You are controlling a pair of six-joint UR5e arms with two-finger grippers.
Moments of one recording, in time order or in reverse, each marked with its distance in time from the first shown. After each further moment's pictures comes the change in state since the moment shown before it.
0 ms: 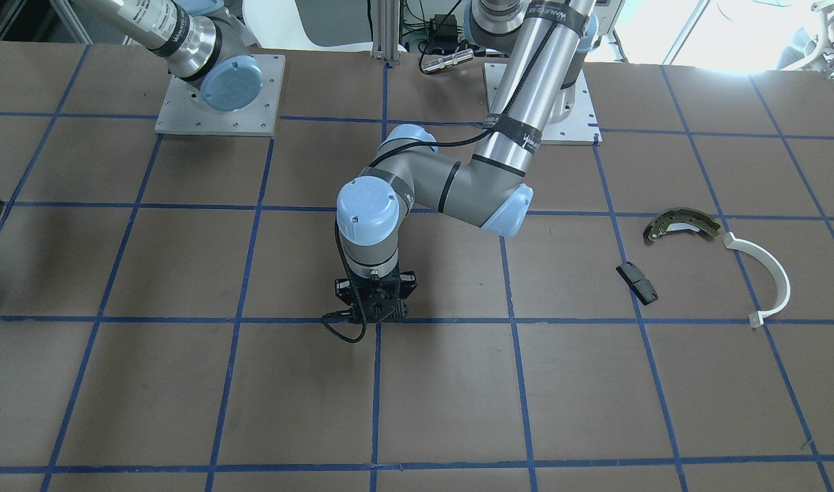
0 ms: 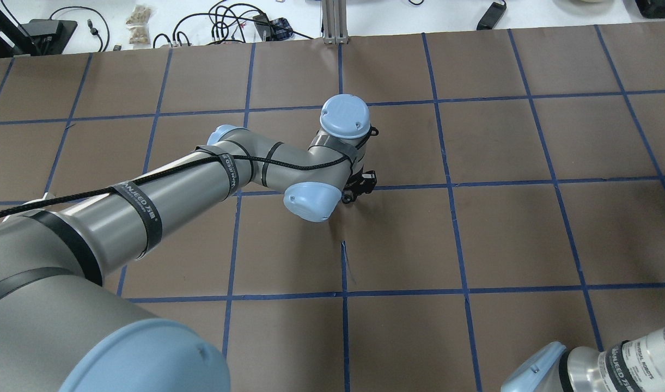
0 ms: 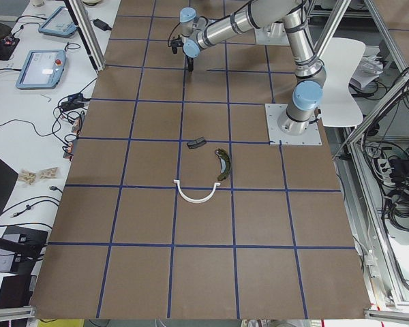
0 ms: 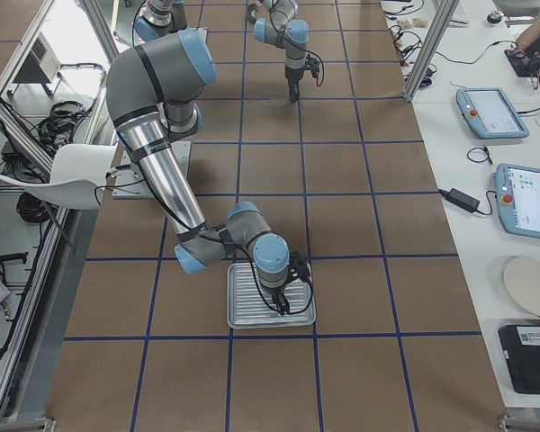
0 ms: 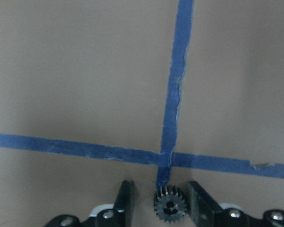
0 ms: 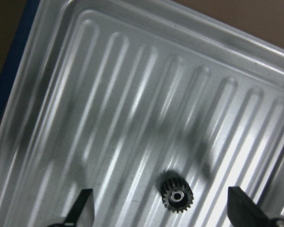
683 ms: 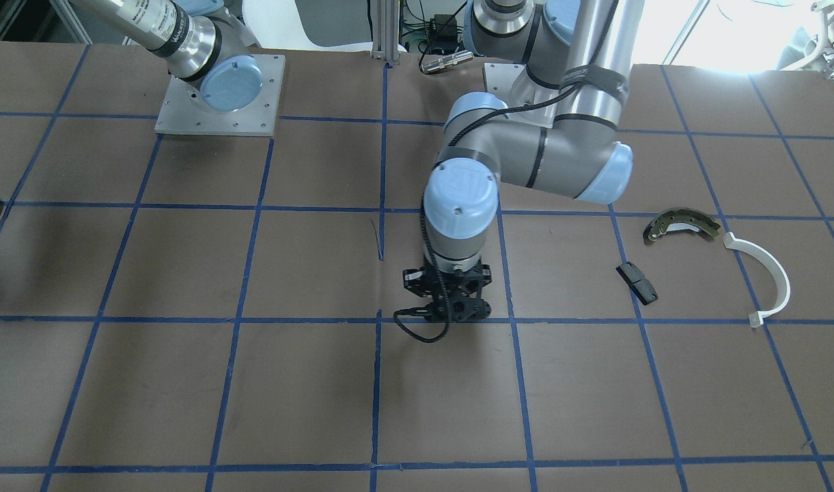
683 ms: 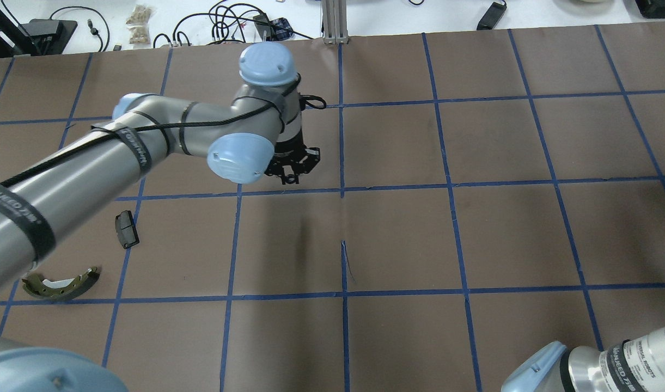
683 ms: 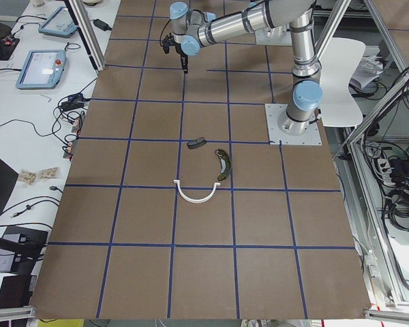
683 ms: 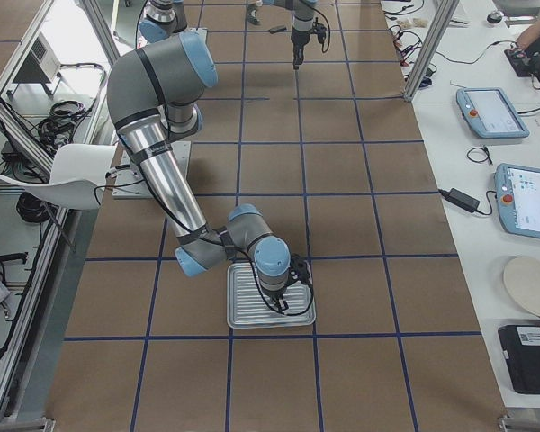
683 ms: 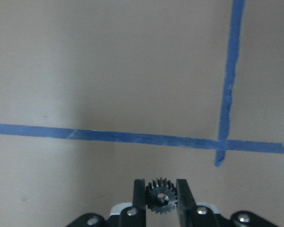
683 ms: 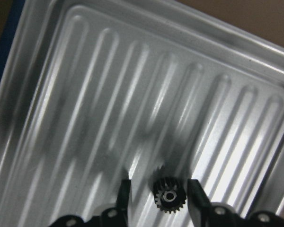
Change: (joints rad) left arm 0.236 0.188 -0.020 -0.219 0.018 0.310; right arm -0.001 0.001 -0.005 0.010 -0.004 -0.009
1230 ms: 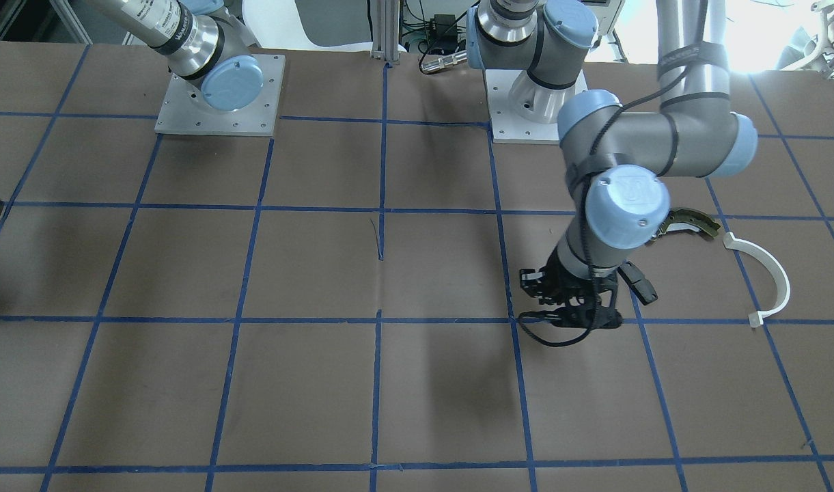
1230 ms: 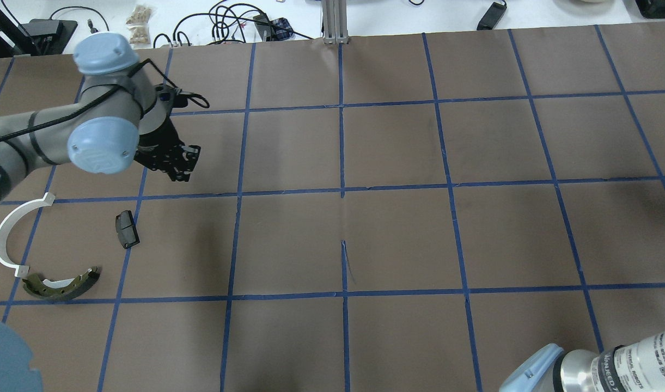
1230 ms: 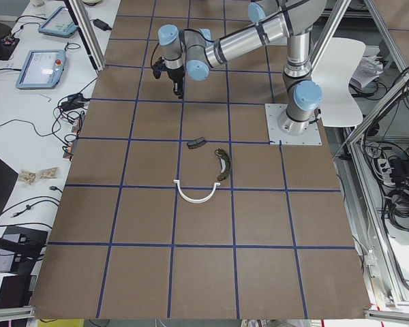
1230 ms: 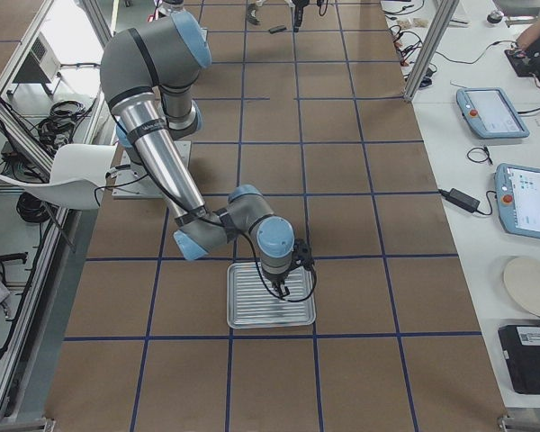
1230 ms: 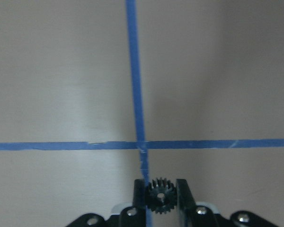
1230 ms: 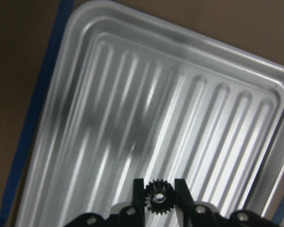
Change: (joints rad) left arm 0.403 0.105 -0.144 0.050 0.042 0.478; right arm 0.064 -0.145 0.008 0.168 -0.006 0.153
